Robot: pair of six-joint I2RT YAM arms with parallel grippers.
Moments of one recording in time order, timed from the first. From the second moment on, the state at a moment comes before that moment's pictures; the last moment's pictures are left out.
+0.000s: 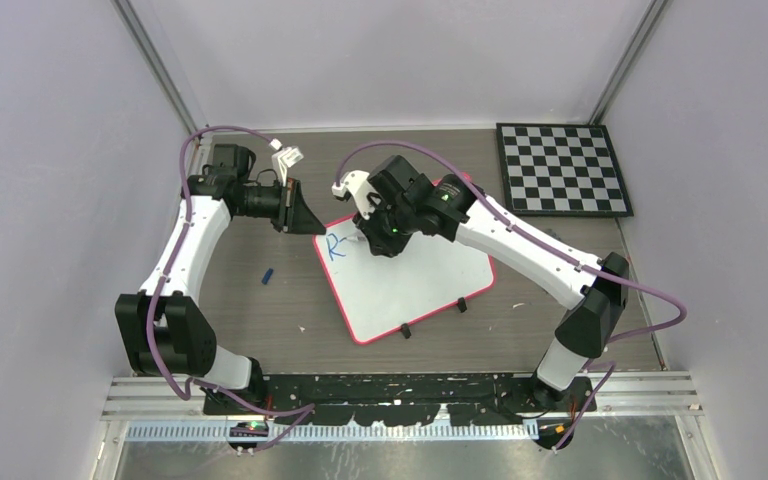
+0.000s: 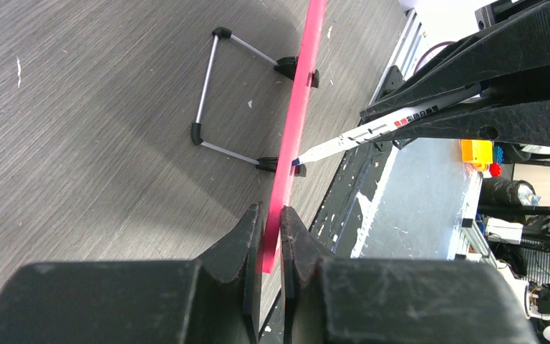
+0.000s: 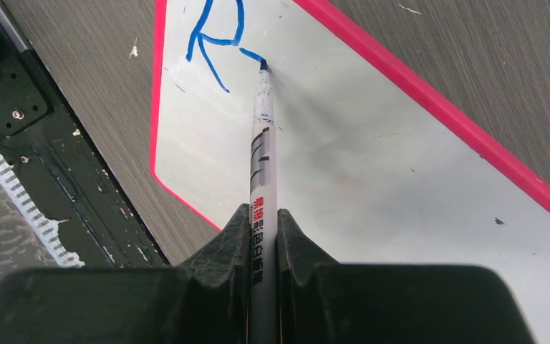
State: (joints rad) left arm -0.05 1.45 1.31 -0.92 1.06 0.24; right arm 0.91 1.68 1.72 -0.92 -0.12 -0.10
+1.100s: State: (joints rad) left arm -0.05 1.45 1.31 -0.92 1.07 0.24; right arm 0.91 1.68 1.80 -0.99 -0.15 -0.11
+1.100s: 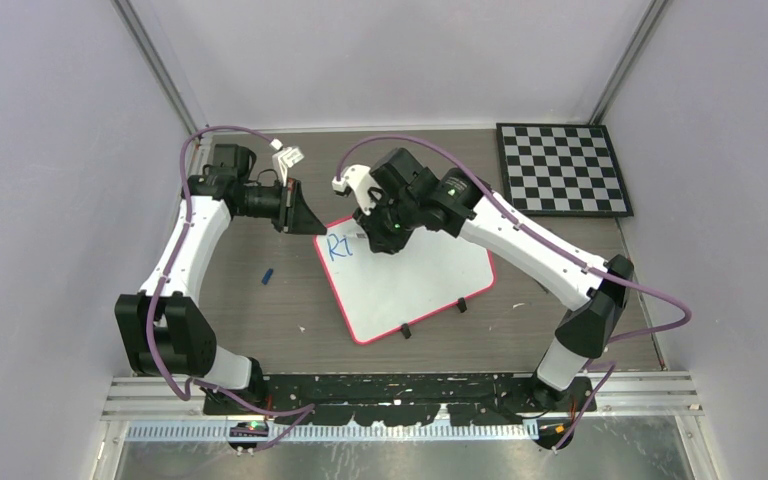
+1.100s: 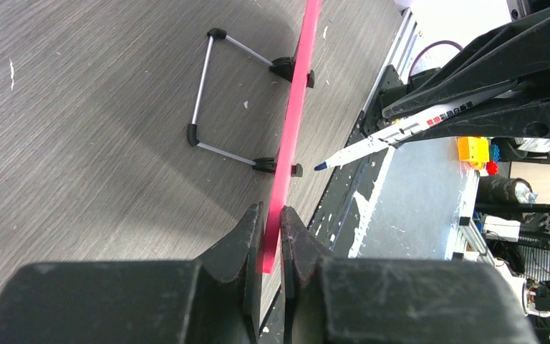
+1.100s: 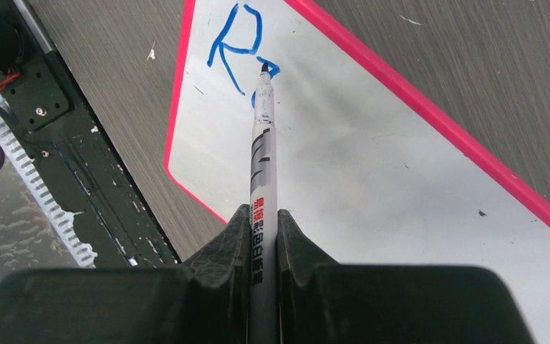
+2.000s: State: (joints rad) left arm -0.06 1.45 1.31 -0.92 1.07 0.24; right arm 0.91 1.67 1.76 -0.97 -0.12 -0.10
